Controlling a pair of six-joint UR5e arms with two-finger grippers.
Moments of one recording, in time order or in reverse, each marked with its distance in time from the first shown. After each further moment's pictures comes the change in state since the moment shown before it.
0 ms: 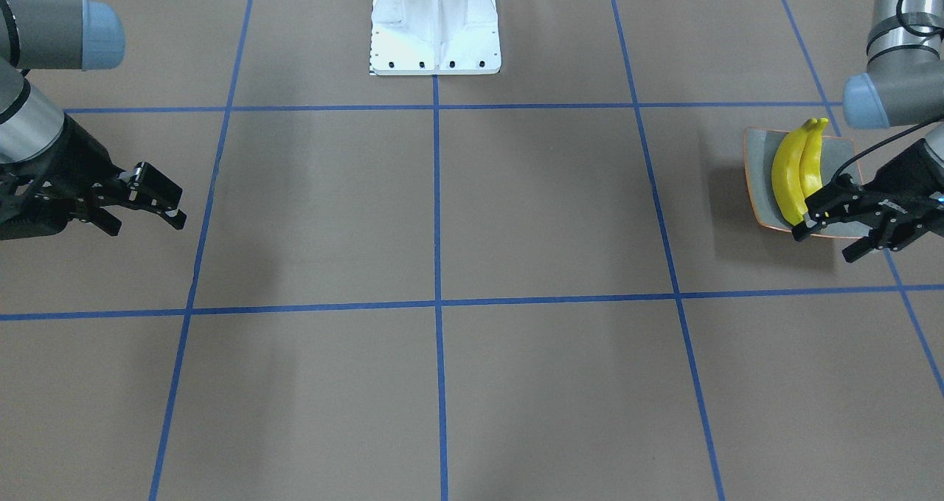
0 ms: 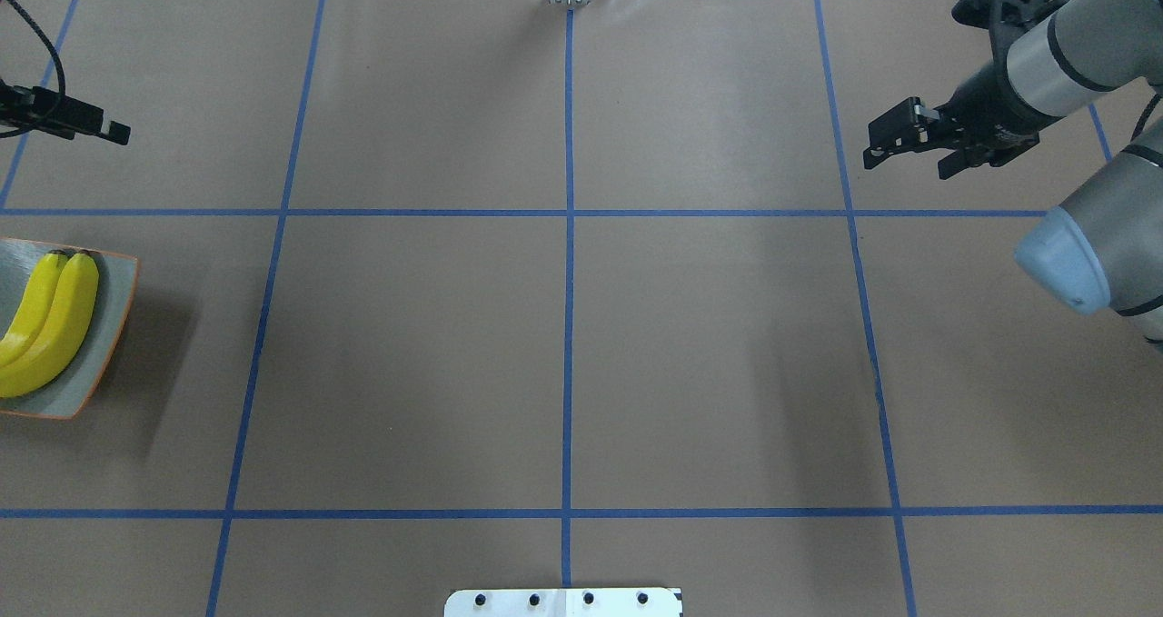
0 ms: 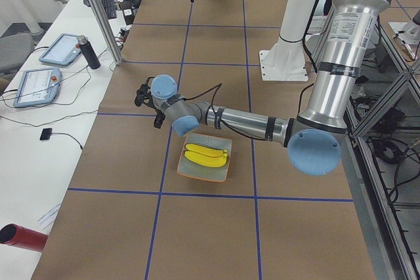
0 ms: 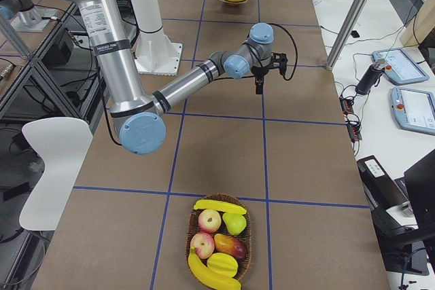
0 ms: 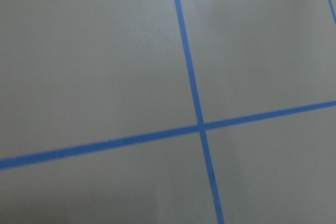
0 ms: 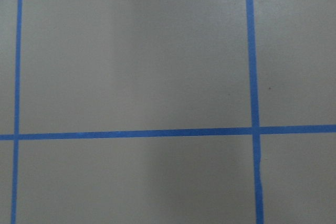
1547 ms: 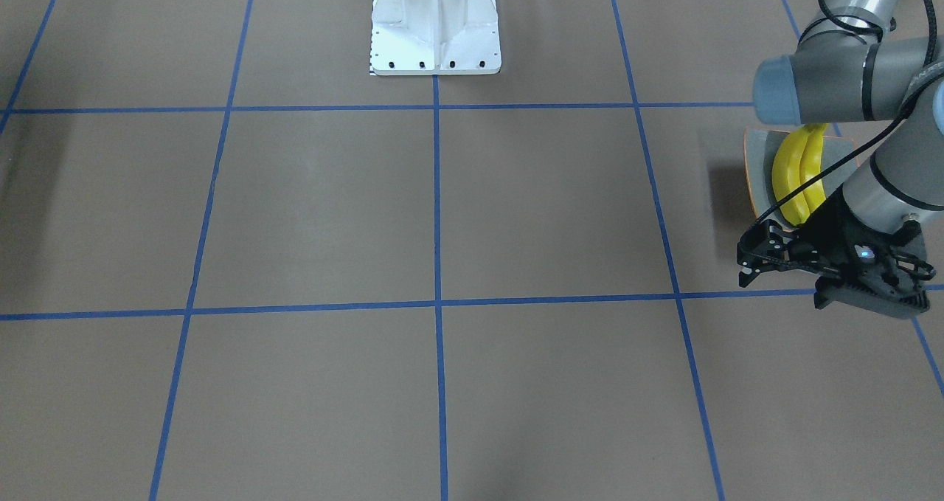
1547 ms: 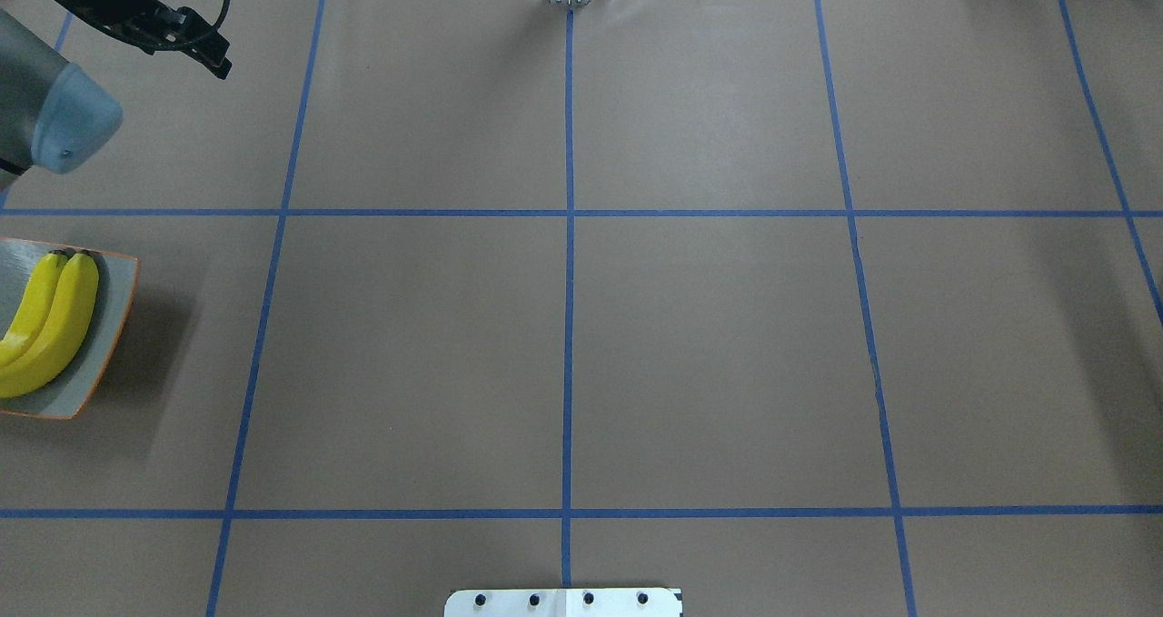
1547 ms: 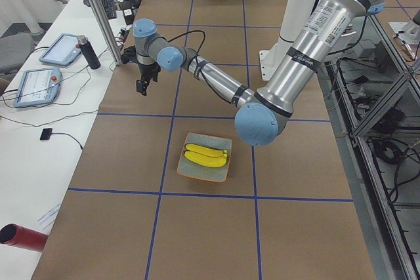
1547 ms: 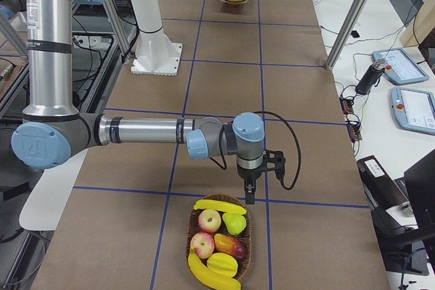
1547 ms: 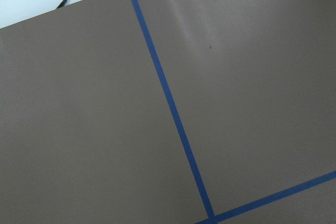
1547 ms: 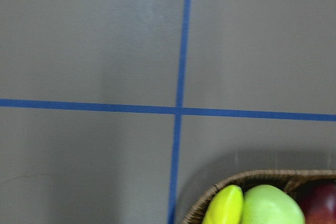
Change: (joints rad) left arm 0.103 -0.290 -0.077 0.596 0.200 0.213; right arm 0.477 -0.317 -0.227 -0.003 -0.164 -0.640
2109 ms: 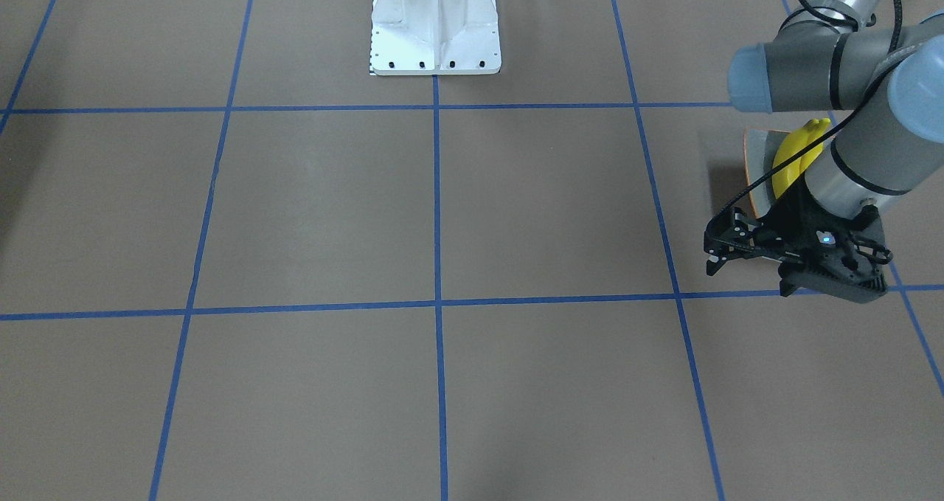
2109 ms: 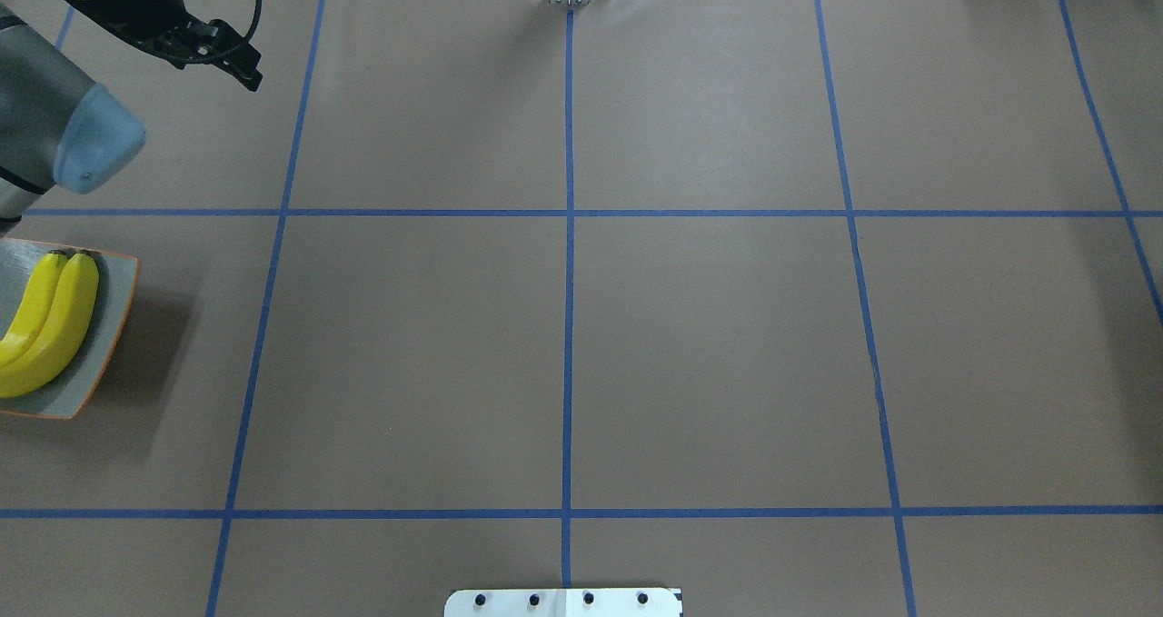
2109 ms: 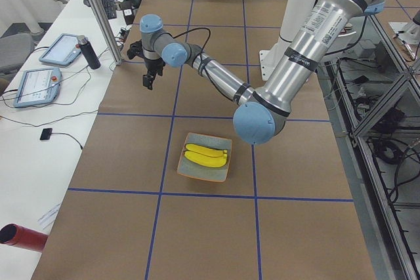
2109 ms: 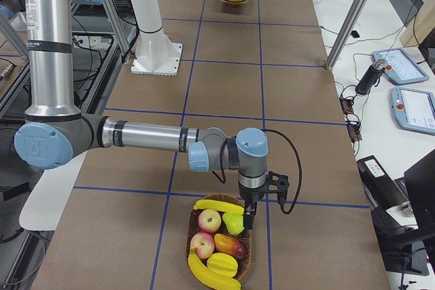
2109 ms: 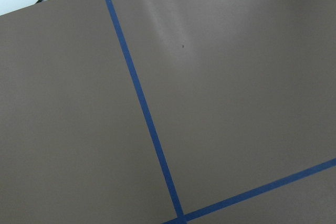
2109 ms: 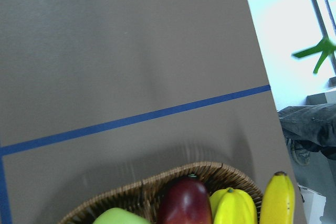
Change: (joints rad) left arm 0.036 -0.005 -0.033 -0.002 0.001 -0.069; right arm 0.064 0.102 -0.246 0.032 -0.193 0.097
